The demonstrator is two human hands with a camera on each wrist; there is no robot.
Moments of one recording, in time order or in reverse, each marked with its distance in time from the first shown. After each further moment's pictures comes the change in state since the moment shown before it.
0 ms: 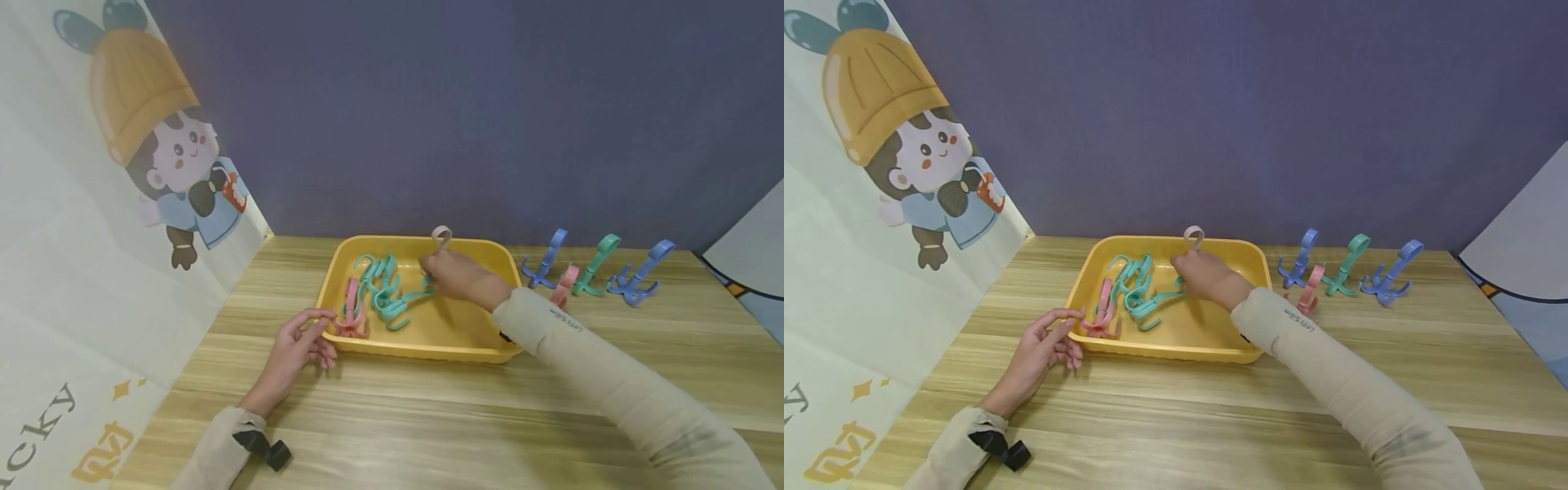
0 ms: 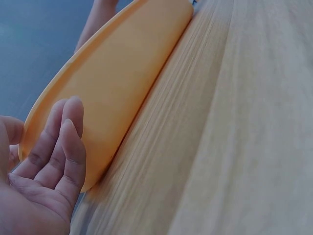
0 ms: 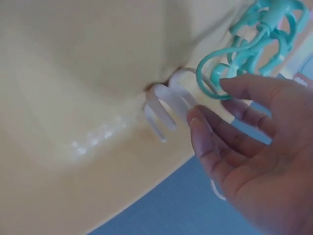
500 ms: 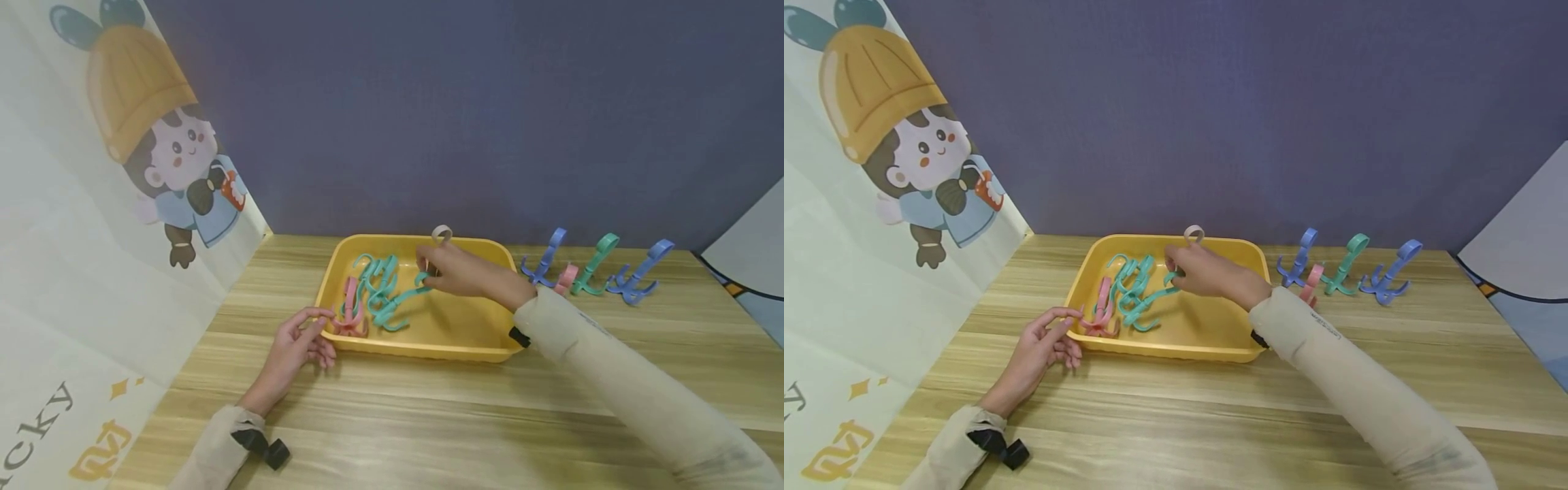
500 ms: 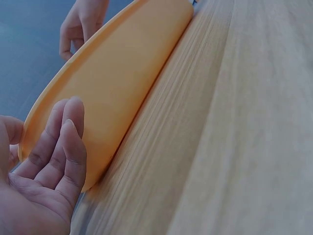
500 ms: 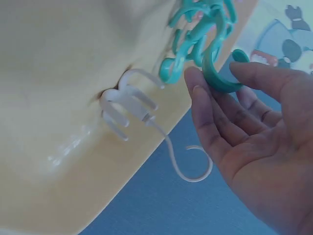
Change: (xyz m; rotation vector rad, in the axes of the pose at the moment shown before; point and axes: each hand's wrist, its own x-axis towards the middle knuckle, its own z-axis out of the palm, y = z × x) left_hand -0.002 0.004 0.003 -0.001 0.007 -0.007; right_hand -0.015 -0.010 -0.027 0.301 -0.029 -0.046
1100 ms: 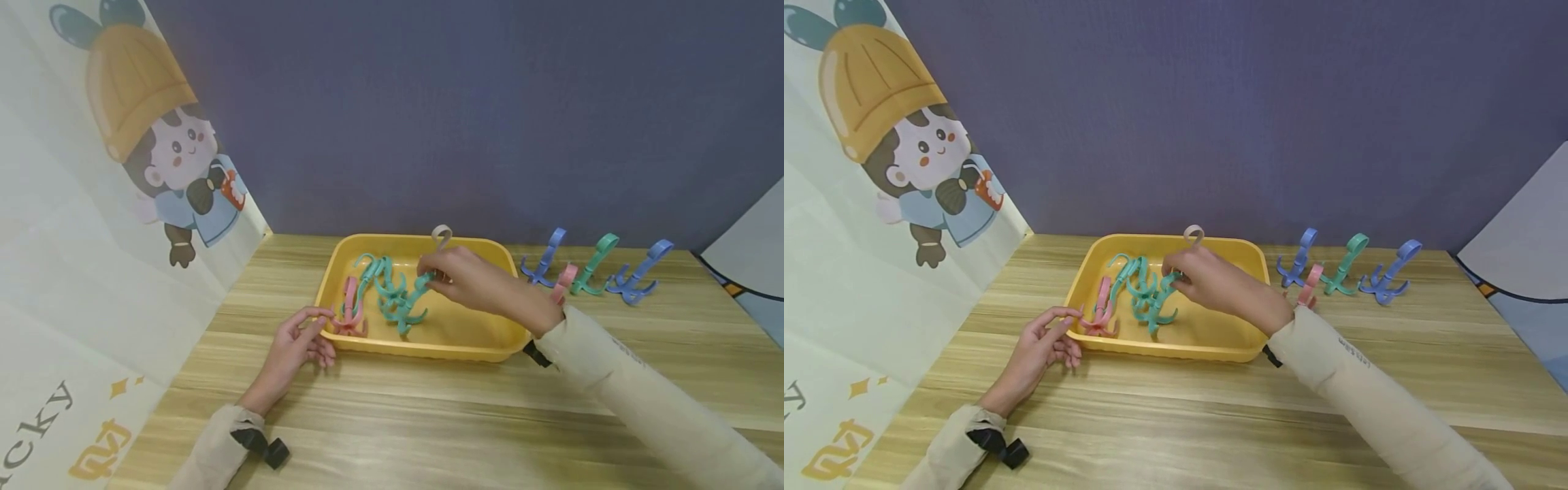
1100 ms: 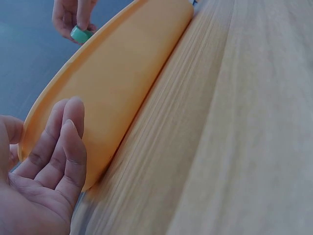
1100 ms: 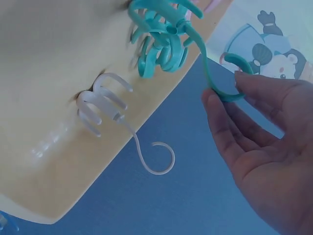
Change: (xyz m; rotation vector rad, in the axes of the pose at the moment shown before) left_hand 0.000 0.000 -0.001 0.002 -0.002 -0.004; right_hand -0.031 -0.027 -0.005 -0.071 0.176 -0.153
